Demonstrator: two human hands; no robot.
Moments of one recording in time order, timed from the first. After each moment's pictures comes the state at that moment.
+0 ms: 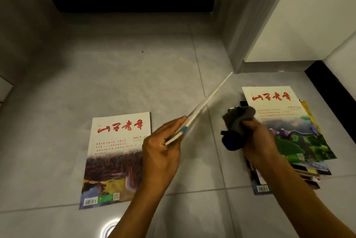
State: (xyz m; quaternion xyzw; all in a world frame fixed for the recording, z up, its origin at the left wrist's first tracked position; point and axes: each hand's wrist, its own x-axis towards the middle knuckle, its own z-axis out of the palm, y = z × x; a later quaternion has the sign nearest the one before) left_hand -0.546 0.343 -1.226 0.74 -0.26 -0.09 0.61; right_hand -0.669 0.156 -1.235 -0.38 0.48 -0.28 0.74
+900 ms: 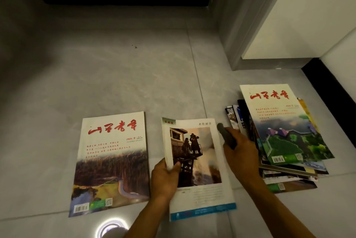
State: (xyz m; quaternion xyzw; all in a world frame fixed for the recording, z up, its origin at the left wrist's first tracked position) left_hand -0.570 0.343 -1.339 0.79 -0.01 -0.39 0.48; right_hand -0.679 0.168 -1.314 -0.82 0.46 -0.16 0.28
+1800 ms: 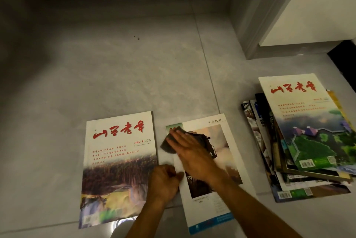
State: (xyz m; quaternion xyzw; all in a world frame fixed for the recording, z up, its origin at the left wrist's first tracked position) left_hand -0.532 0.357 -1.374 0.82 -0.05 -0.42 0.39; right_hand -0.575 0.221 -1.397 -0.98 0.10 0.00 0.18
